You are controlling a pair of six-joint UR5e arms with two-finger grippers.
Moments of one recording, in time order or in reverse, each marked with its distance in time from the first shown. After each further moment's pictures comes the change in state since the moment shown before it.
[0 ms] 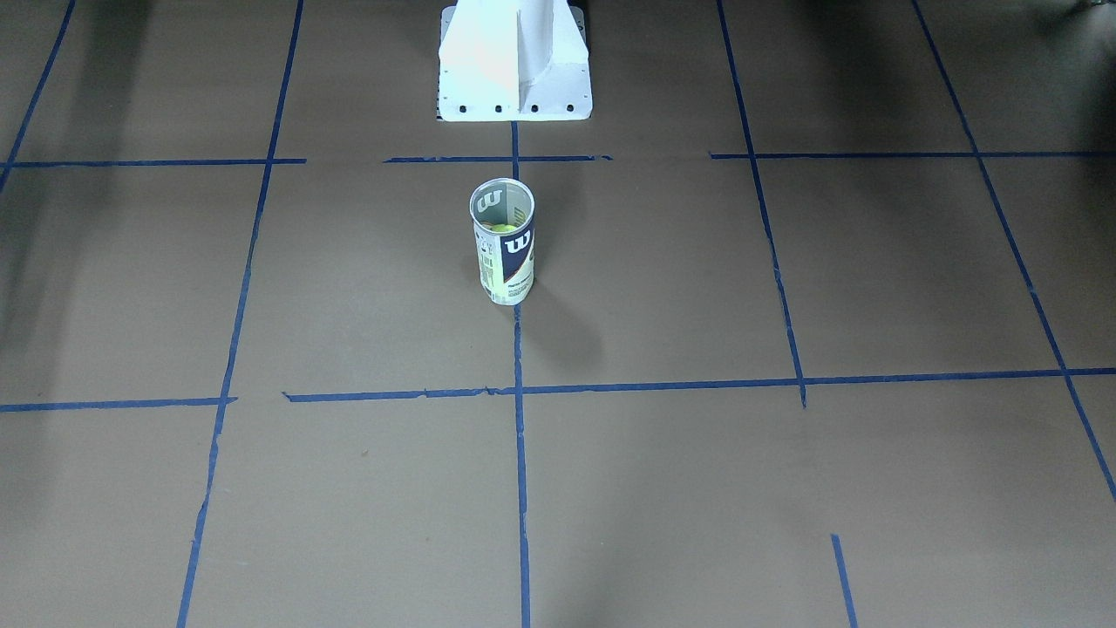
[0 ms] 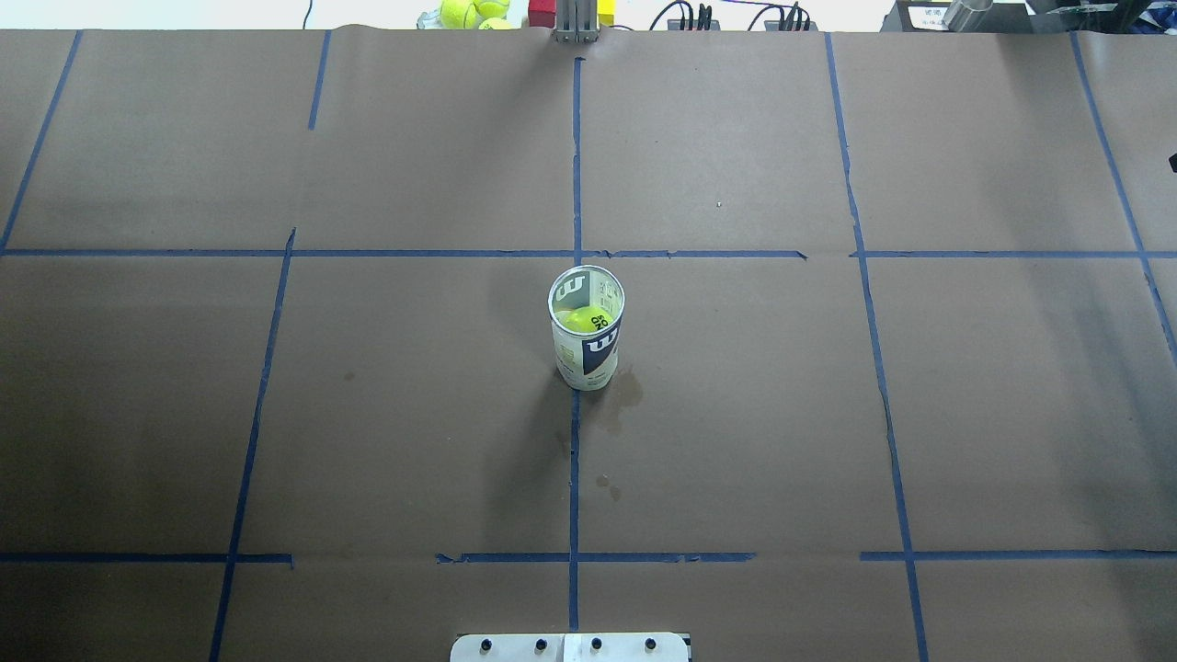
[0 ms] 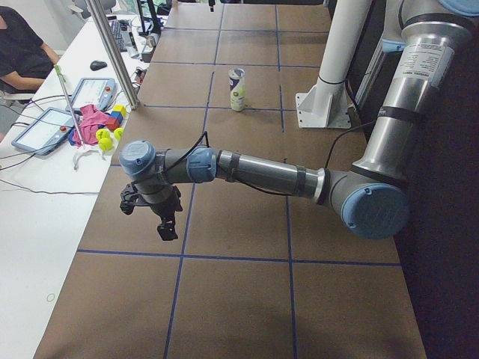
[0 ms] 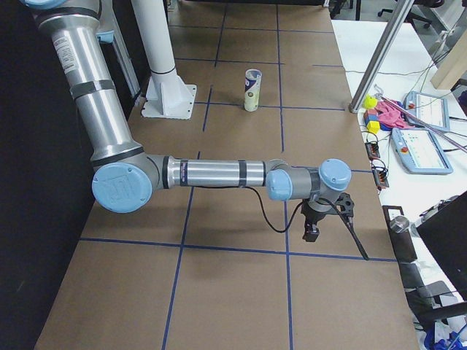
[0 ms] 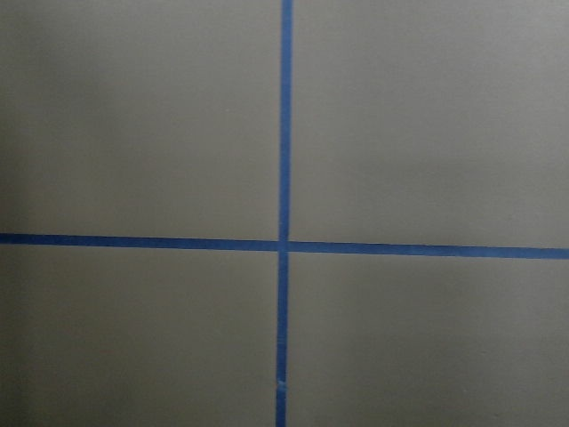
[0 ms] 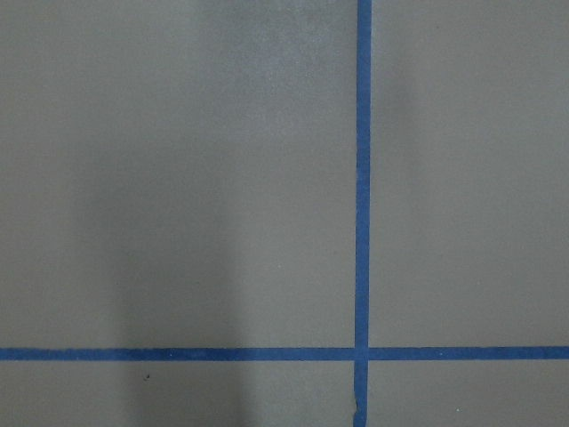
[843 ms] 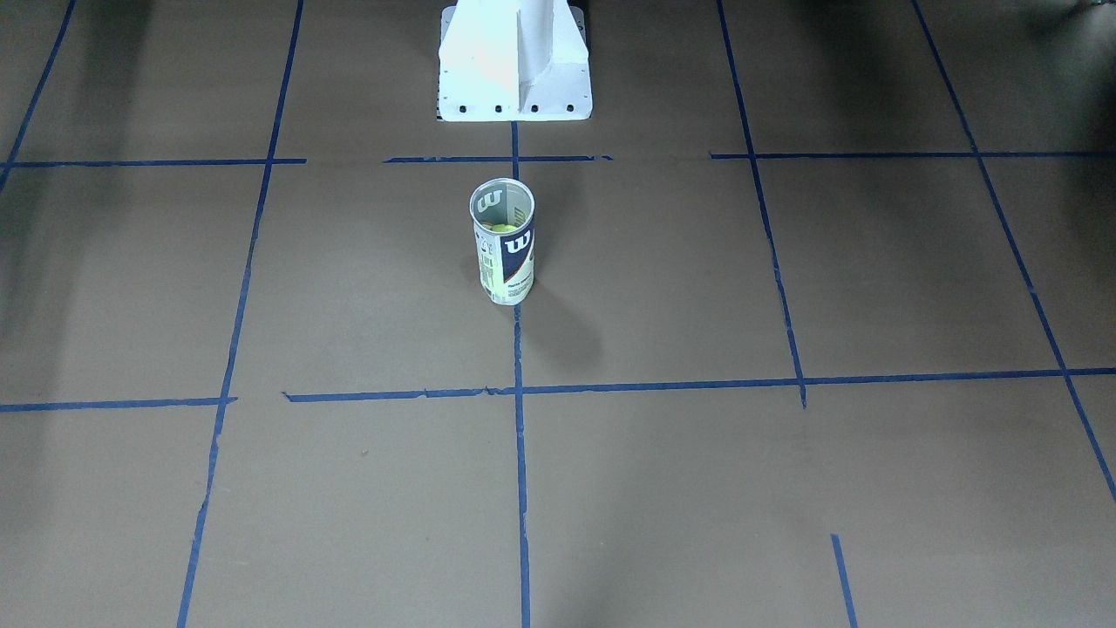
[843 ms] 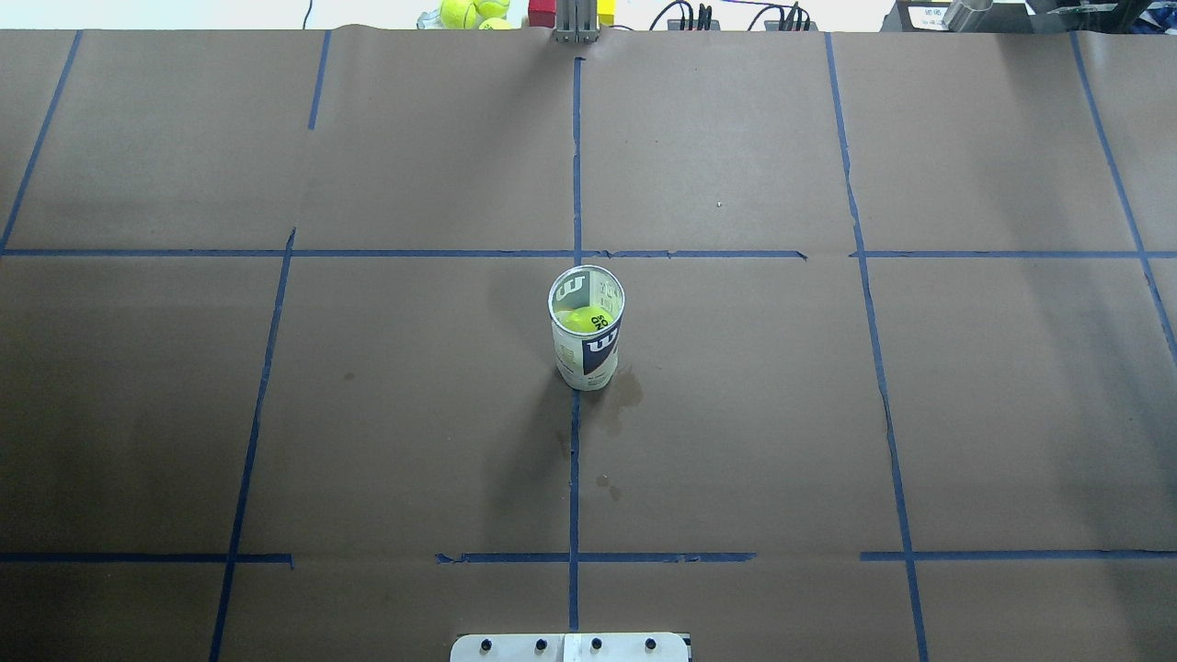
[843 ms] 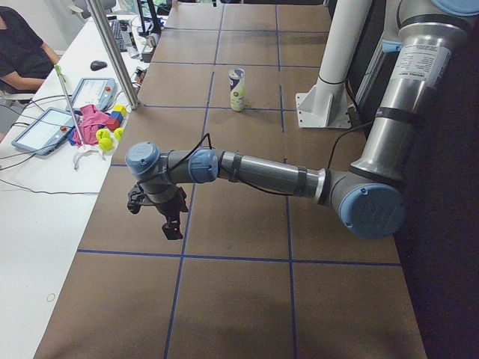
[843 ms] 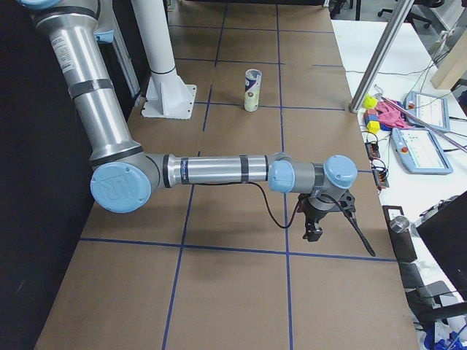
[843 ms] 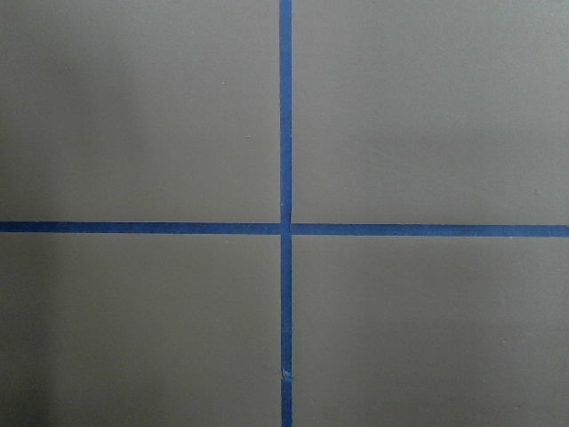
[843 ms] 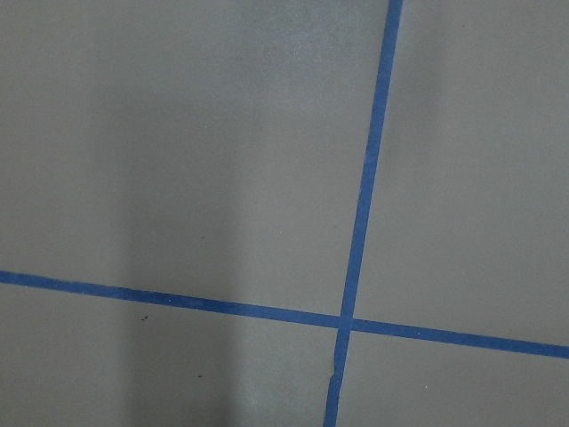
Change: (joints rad) left arm 0.044 0.015 -0.004 -0.002 0.009 -0.002; right arm 0.028 0.006 0.041 -0.120 0.004 -0.183
